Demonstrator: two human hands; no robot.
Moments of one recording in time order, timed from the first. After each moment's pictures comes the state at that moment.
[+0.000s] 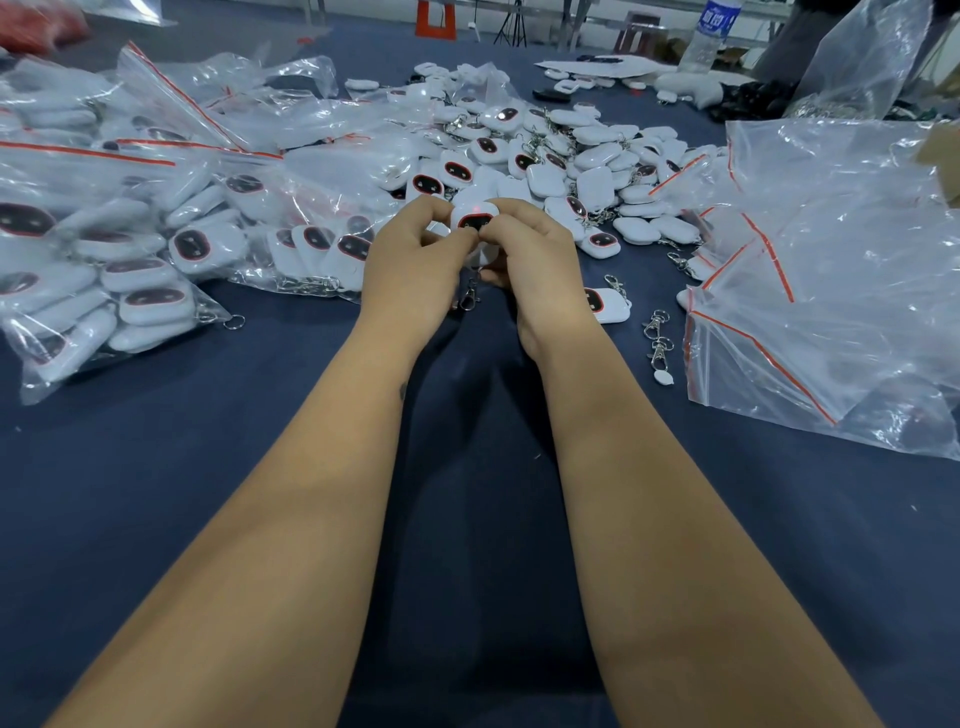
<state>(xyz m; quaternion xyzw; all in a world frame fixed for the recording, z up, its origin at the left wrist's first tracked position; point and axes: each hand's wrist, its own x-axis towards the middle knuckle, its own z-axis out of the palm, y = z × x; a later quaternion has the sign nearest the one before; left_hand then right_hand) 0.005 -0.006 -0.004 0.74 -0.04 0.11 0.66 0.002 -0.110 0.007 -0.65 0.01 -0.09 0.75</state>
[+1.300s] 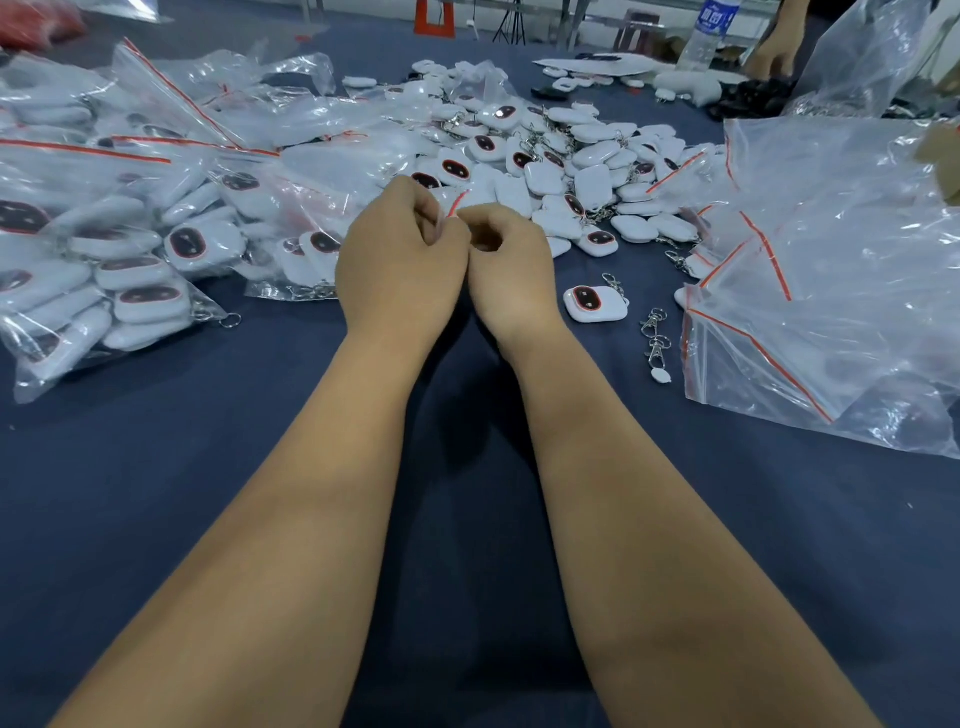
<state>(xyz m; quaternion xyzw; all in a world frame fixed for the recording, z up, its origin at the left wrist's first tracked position) -0.004 -0.006 0.001 0.83 0.00 0.26 0.49 0.006 -0.095 -0.004 -0.78 0.01 -0.17 0.60</state>
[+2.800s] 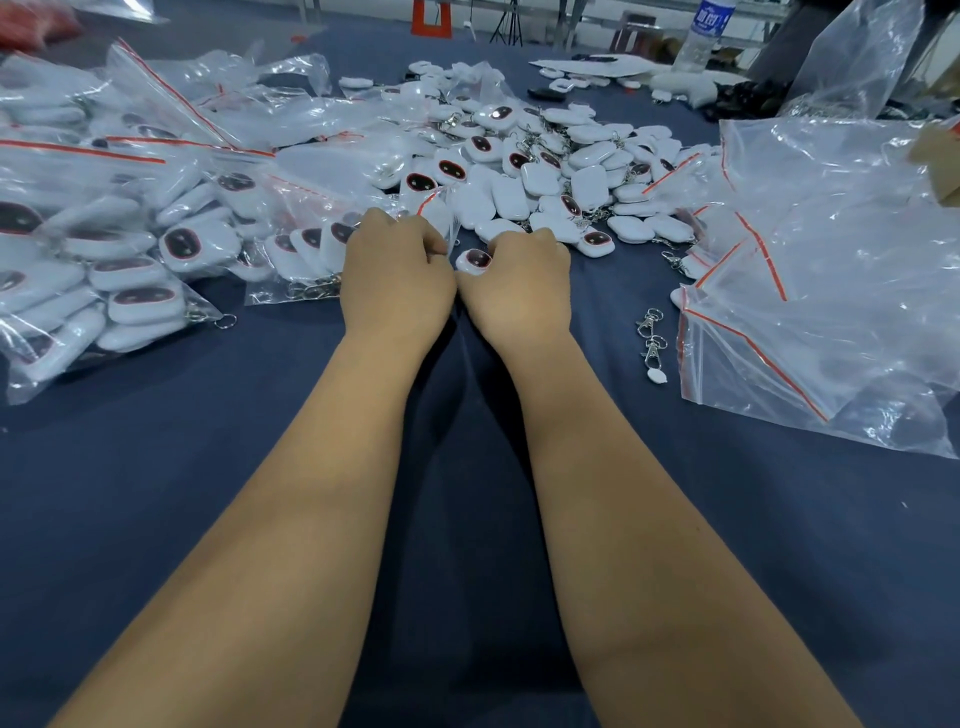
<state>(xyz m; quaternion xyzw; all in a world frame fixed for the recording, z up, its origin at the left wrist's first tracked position) 0.010 -0.002 -0.011 0.91 -0.01 0.20 0.37 0.003 -0.106 -0.005 -0.96 0.07 -0.16 0.22</state>
